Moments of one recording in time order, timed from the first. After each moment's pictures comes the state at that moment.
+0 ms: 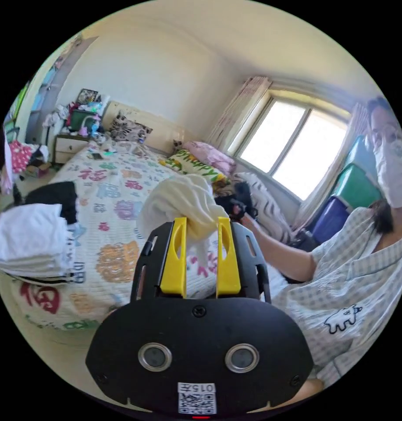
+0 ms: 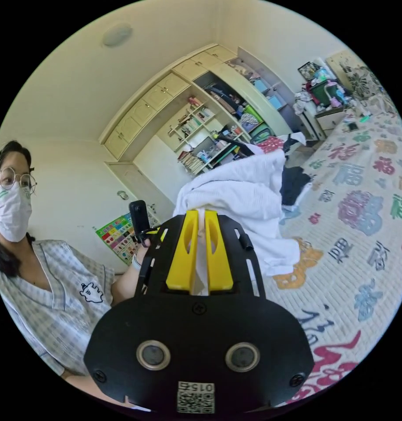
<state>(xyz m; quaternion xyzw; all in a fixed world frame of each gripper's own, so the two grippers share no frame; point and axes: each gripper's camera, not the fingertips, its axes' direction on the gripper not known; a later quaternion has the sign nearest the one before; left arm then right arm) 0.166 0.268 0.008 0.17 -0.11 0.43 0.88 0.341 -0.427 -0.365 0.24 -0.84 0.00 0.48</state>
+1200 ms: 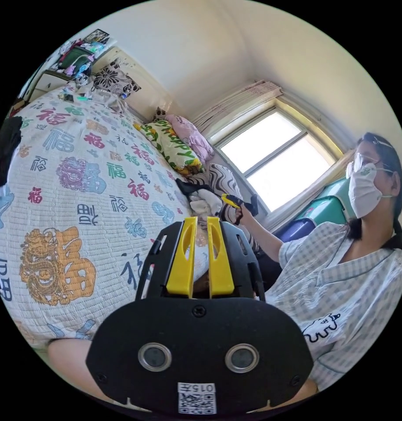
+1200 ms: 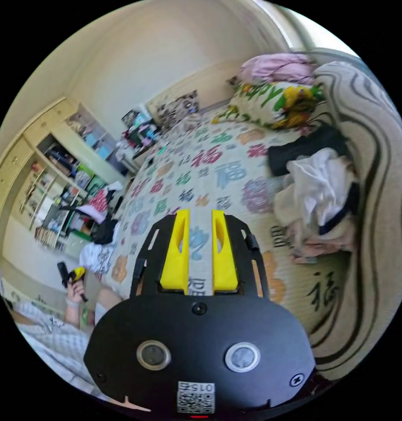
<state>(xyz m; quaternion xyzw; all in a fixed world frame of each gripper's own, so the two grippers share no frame) 0.157 0.060 0.159 0.05 0.08 0.34 0.93 0.673 -0.422 -0.141 0.06 -0.52 0.35 0.78</state>
